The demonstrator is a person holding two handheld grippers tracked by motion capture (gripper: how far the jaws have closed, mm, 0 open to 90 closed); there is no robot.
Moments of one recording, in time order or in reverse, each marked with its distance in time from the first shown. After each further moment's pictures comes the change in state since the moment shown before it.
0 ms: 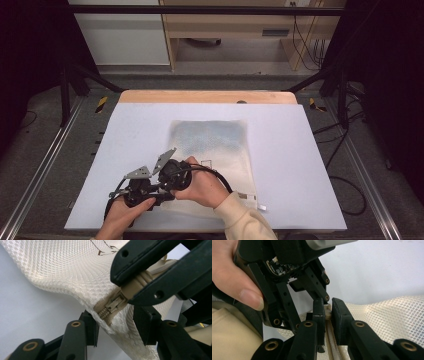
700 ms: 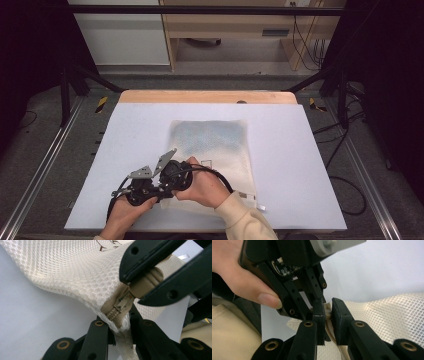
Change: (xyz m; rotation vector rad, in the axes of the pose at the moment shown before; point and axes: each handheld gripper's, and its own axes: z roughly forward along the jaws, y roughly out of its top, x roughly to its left) left arm 0.001 0.000 0.004 0.029 0.016 0.016; right arm -0.001 -0.004 0.002 0.008 -0.001 -0.009
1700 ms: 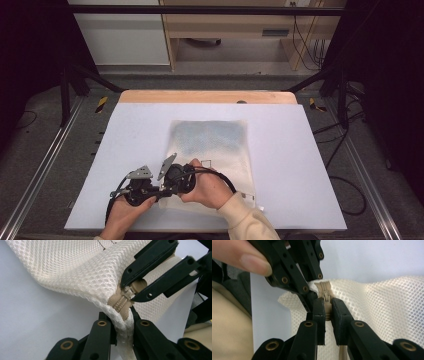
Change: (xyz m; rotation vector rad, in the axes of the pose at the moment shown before) left arm 0.000 0.001 -0.004 -0.003 0.037 0.011; right arm 0.000 -0.012 0.004 0.104 -0.030 -0.055
